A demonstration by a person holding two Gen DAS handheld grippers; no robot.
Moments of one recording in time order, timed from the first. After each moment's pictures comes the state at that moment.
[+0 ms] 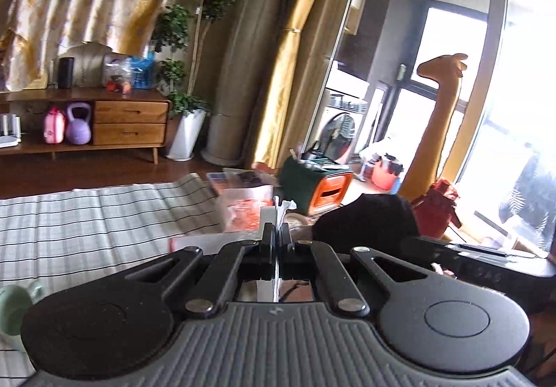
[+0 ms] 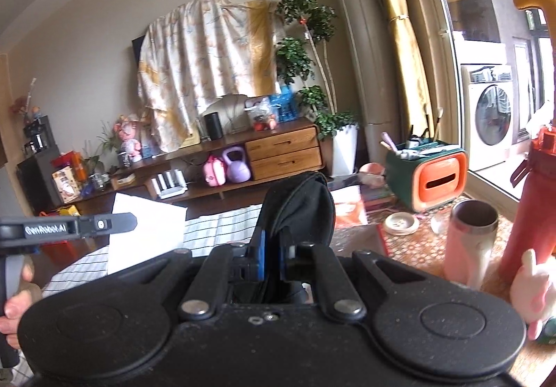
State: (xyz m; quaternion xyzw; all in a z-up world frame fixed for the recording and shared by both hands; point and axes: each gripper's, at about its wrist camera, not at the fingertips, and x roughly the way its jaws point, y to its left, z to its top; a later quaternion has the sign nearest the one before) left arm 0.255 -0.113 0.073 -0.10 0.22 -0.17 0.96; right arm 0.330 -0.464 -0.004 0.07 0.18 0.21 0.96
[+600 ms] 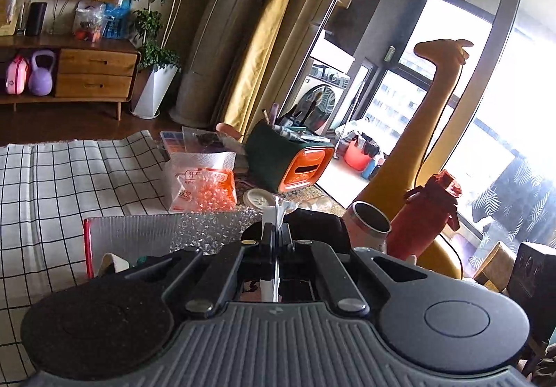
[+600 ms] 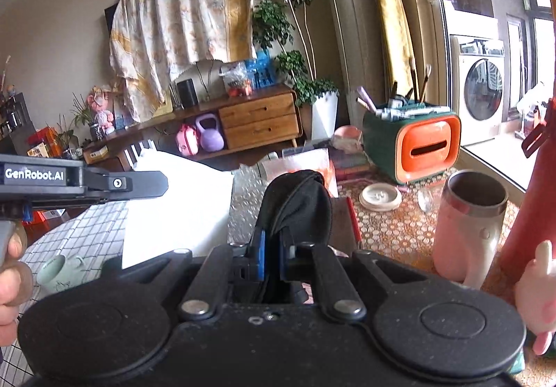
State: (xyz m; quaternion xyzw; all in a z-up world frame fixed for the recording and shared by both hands) left arm 0.357 -0.161 0.011 -0.15 0.28 -0.21 0.93; right arm 0.409 -0.472 -0.063 0.05 0.24 0.18 0.95
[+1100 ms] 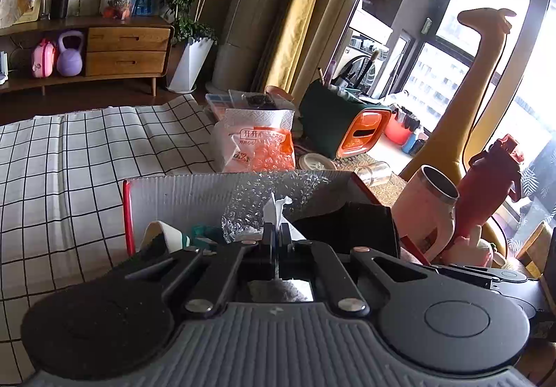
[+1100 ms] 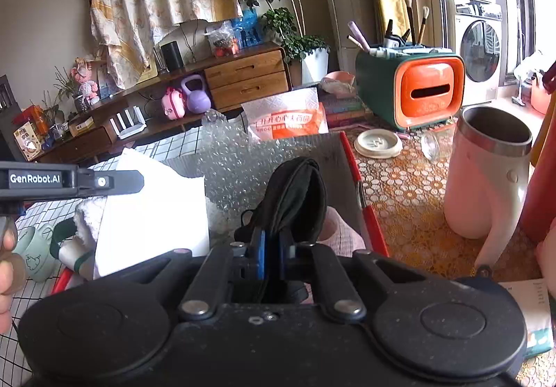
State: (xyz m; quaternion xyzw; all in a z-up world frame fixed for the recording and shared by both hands) left arm 0.384 -0.144 -0.043 -0.11 0.33 -0.16 0.92; right arm 0.436 -0.465 -0.112 0.05 0.30 0.17 0.94
